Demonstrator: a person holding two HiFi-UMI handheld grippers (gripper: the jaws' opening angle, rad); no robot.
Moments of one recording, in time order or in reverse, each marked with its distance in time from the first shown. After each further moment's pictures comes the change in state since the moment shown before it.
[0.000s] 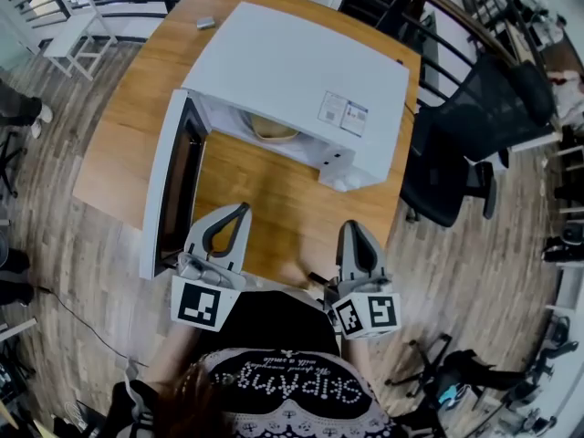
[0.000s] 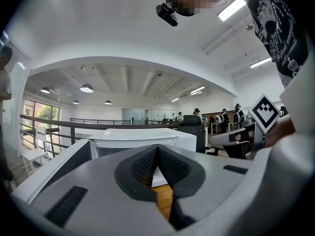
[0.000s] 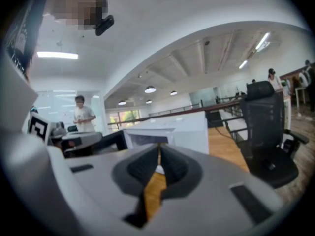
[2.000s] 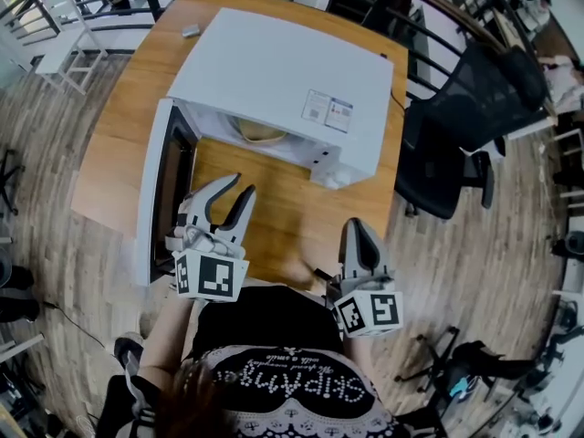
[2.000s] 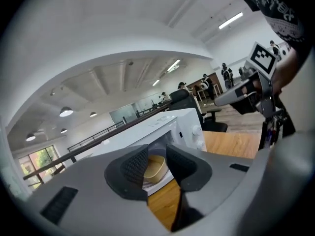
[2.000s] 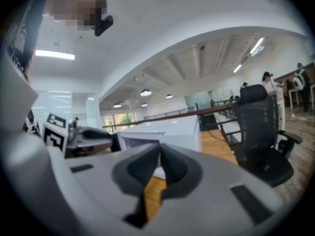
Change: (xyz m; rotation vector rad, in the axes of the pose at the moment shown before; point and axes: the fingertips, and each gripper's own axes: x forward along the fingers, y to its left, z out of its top) left arm 0.050 0.006 -0.012 0.467 0.143 -0.057; right arm -0.011 -0.020 0.006 0.013 -0.041 -0.058
